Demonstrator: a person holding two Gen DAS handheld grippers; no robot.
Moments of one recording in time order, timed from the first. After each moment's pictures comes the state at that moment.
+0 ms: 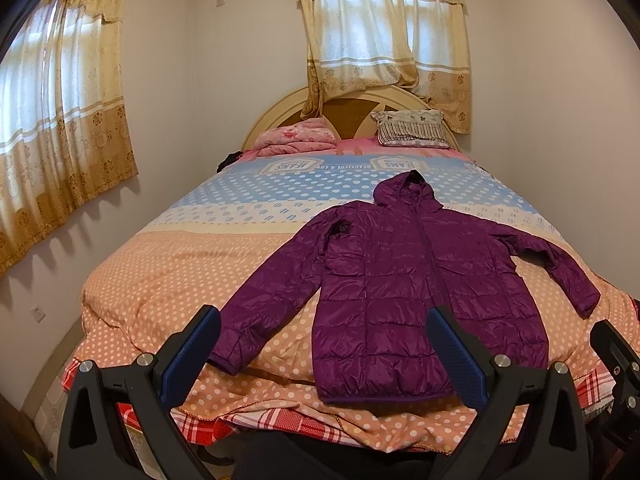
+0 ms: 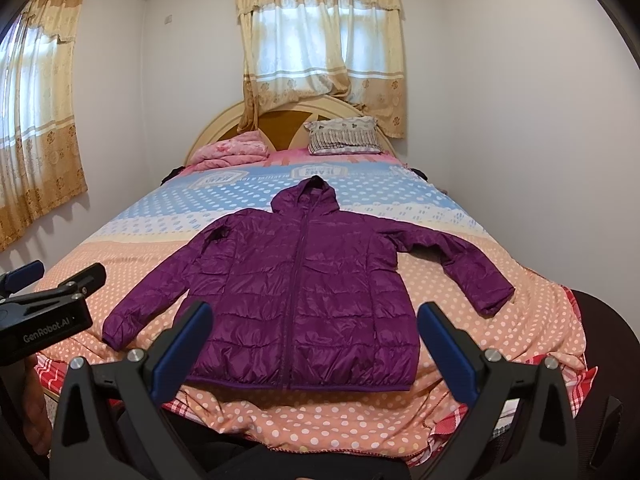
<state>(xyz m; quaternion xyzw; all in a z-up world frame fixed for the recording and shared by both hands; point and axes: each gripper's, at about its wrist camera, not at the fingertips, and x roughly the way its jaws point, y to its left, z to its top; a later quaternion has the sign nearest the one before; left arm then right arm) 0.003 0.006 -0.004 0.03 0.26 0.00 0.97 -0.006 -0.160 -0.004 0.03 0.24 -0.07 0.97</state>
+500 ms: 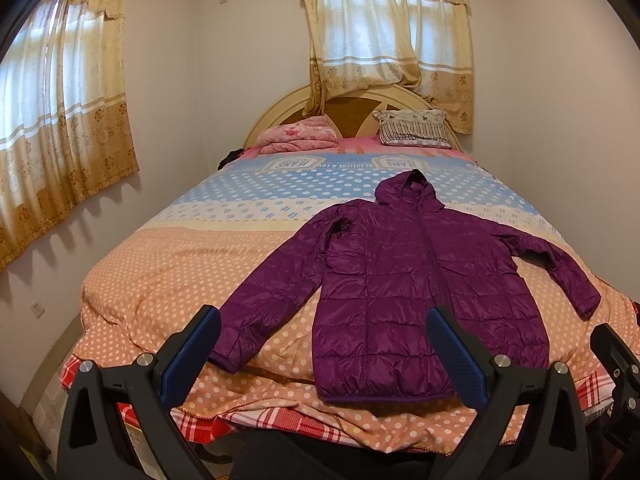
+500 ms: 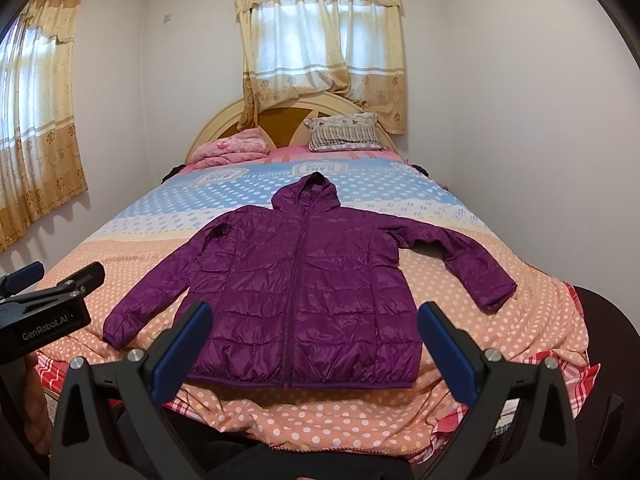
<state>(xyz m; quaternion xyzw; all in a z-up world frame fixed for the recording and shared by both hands) 0.007 0.008 -0.007 0.02 0.26 0.00 0.97 -0.006 -0.159 -0.006 0.03 0.25 -0.07 0.97</state>
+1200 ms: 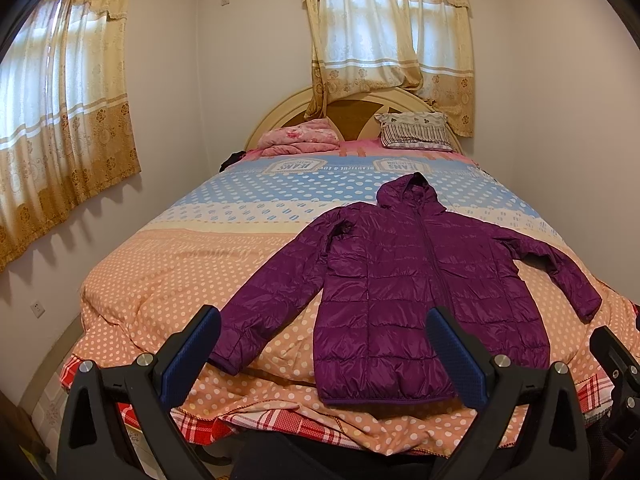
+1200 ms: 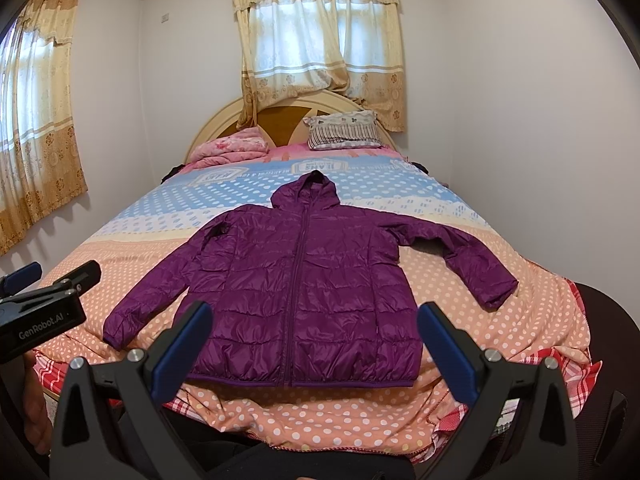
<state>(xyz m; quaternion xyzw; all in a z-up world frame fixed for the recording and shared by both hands) 0.007 0.008 -0.009 0.02 0.26 0.01 0.97 -0.004 -0.161 -0.007 0.04 0.25 -0.07 0.96</state>
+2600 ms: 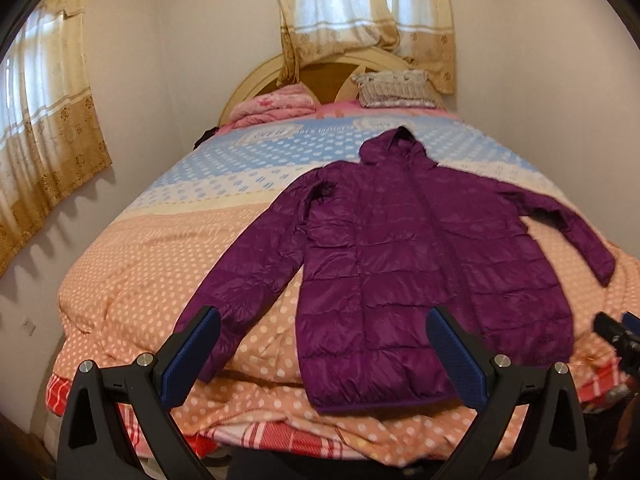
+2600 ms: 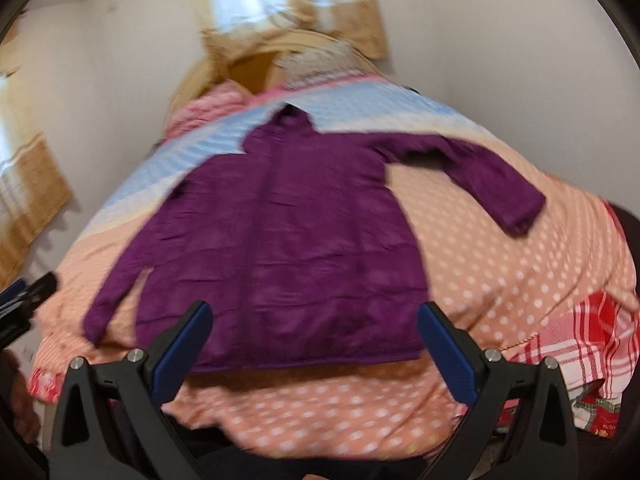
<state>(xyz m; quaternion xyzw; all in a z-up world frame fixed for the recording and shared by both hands) 0.085 -0.005 -0.062 0.06 0.32 -0.02 0.95 0.070 -0.268 -0.109 0.16 0.37 -0.09 0.91</state>
